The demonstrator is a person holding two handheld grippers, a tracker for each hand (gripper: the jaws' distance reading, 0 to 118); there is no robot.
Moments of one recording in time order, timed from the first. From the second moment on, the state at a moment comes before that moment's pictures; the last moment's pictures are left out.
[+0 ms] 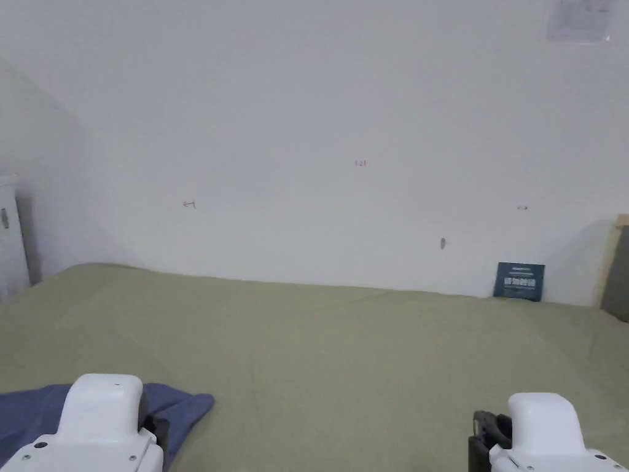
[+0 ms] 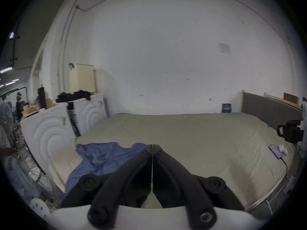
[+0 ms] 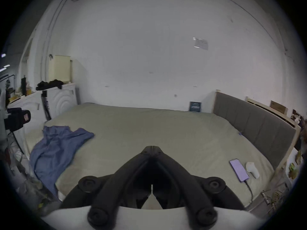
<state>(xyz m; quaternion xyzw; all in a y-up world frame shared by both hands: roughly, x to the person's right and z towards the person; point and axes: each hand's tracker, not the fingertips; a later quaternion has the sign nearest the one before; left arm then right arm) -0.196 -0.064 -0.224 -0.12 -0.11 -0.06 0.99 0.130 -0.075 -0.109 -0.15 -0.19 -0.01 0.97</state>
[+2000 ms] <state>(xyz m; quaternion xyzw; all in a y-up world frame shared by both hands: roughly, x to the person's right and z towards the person) -0.215 -0.271 -0.627 -0.56 -0.15 -0.09 0.81 0.118 -0.177 -0.234 -0.30 -0.05 -0.08 0.95</state>
